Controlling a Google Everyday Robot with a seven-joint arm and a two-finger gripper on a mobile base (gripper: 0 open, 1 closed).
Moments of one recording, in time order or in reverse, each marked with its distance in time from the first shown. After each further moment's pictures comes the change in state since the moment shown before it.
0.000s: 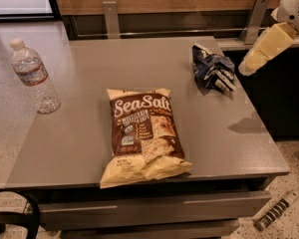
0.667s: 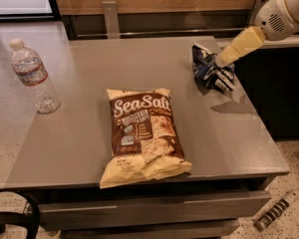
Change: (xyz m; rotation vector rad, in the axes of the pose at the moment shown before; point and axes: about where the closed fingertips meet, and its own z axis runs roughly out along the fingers) arm -0.022 -0.033 0.058 -0.004 -0.144 0.188
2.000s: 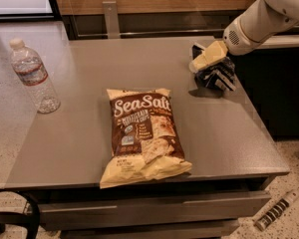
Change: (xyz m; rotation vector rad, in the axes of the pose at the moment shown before) arm 0.006 -0.008 0.095 0.009 0.108 0.266
